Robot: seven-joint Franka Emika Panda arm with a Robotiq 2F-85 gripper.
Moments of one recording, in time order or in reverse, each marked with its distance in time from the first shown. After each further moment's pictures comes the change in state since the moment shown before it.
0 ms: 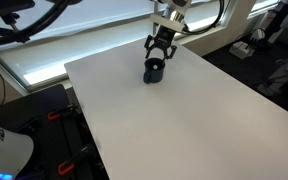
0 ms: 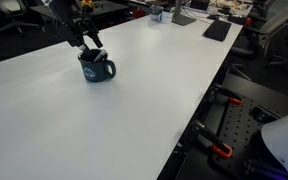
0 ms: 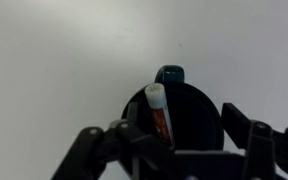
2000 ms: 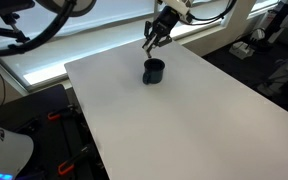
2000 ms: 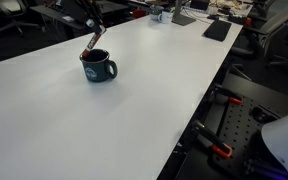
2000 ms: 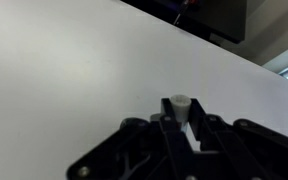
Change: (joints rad) arm -0.038 0.045 0.000 0.249 0.143 -0.406 0.030
